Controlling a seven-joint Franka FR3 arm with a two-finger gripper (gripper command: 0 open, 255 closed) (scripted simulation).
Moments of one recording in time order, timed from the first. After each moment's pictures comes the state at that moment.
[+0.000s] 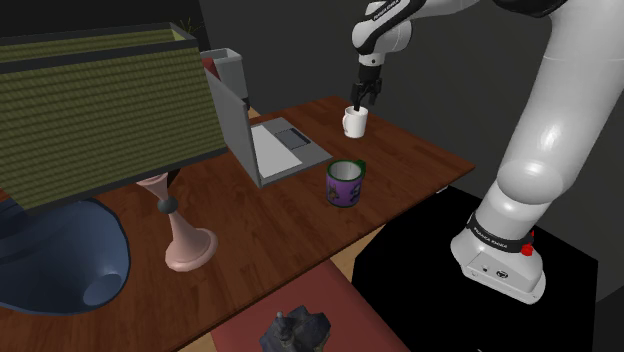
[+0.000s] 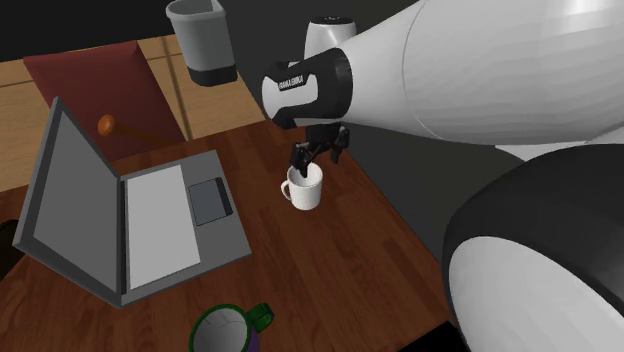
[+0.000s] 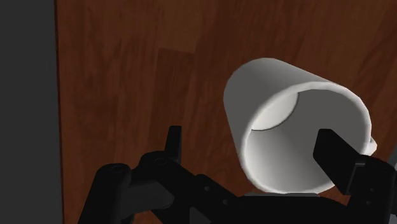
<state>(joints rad) -0.09 0.16 -0.27 -2.01 0.10 2.15 -0.33</state>
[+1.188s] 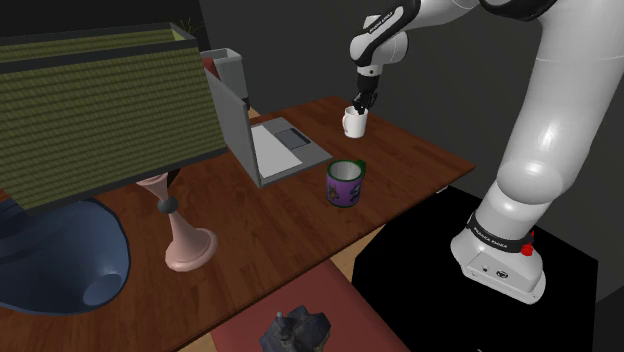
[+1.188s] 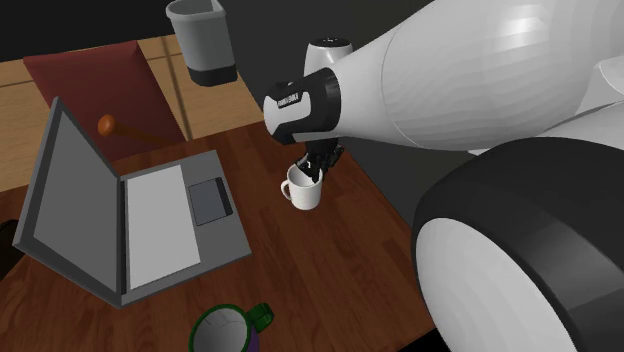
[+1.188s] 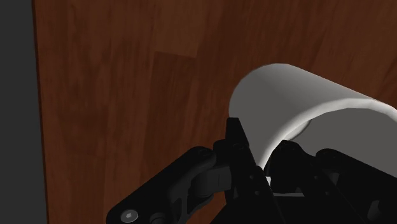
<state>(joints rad) -0.10 0.21 -0.26 -2.03 0.13 2.23 -0.35</state>
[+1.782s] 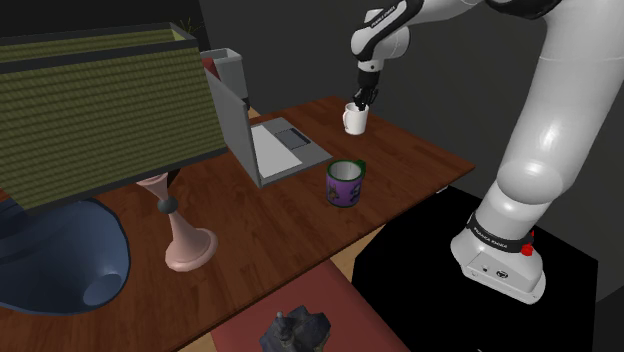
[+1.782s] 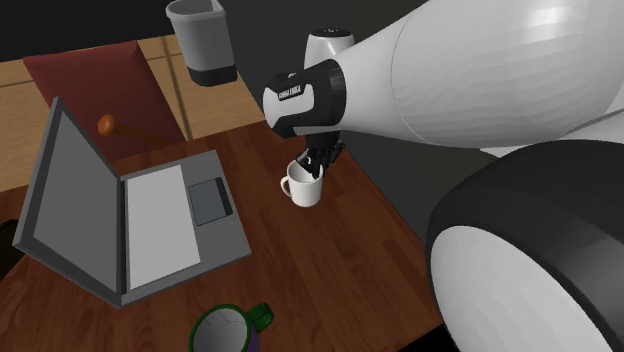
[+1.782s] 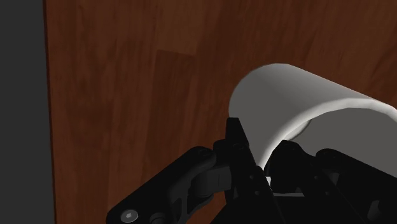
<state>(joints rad) -0.09 0.18 -0.27 -2.02 0.12 2.19 -0.34</state>
